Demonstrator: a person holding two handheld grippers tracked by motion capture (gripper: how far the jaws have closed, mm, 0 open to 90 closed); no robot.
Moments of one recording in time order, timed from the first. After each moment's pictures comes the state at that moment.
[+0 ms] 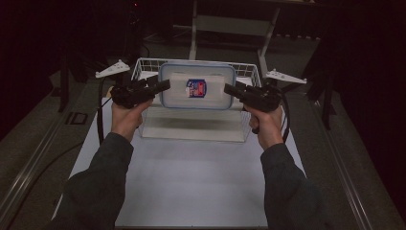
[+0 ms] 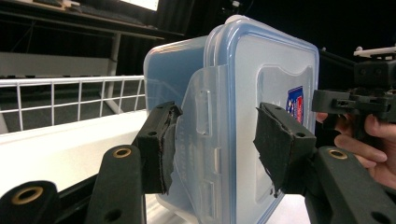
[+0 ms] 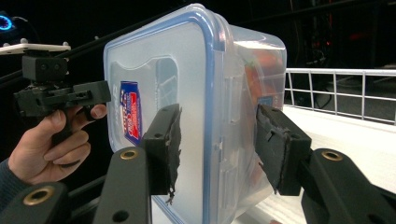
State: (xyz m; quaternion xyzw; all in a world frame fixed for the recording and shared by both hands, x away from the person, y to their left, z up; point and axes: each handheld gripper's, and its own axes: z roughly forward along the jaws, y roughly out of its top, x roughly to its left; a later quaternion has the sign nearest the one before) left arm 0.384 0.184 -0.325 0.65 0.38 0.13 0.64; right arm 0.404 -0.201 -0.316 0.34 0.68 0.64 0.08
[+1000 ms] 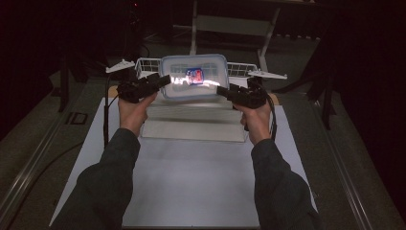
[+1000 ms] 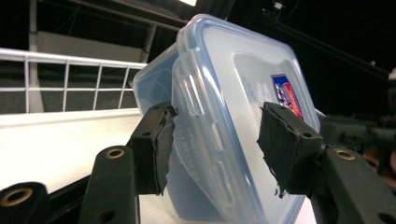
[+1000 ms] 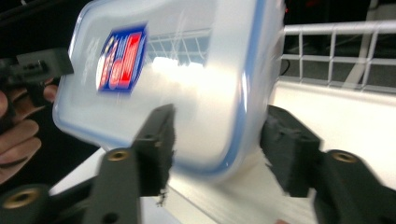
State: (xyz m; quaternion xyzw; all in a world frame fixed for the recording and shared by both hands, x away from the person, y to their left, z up) left arm 0.410 0.180 -0.340 0.62 0.45 0.14 0.62; right arm 0.432 -0.176 -0.338 0.41 0.71 0.57 0.11
